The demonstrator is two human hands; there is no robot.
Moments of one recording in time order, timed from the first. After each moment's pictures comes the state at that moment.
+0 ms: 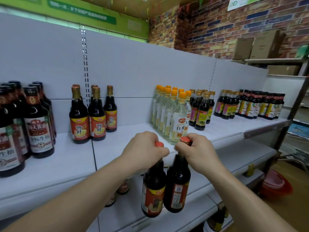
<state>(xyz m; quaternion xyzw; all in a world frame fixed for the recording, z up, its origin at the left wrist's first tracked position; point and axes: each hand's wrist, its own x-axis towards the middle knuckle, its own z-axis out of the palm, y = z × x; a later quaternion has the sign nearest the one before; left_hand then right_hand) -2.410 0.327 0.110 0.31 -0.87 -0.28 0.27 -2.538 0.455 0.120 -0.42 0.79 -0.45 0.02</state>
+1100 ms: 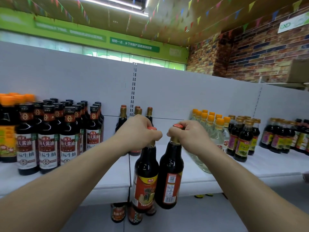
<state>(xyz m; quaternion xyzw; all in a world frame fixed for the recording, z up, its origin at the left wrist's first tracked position) -2.311 0.293 0.203 0.40 -0.81 -0.24 0.36 -2.477 0.371 0.208 -0.57 0.68 -0.46 0.08</state>
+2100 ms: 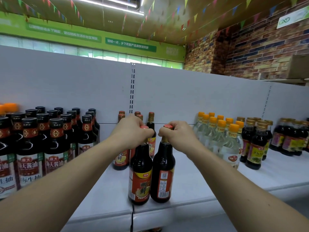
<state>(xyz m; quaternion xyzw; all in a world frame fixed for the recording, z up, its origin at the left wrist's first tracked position) -2.324 0.190 0.212 0.43 -0.79 -0.23 0.37 -2.485 0.257 0.207 -0.54 0.68 -0.48 0.11</state>
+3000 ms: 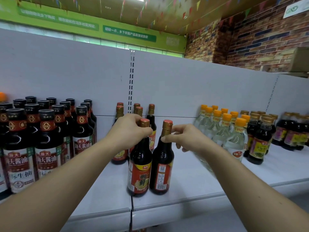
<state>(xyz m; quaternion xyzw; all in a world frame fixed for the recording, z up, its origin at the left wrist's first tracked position) -2.325 0.161 0.183 0.40 -0.79 -0.26 0.39 -2.521 0.246 0.189 -0.57 0.69 -0.38 0.22</state>
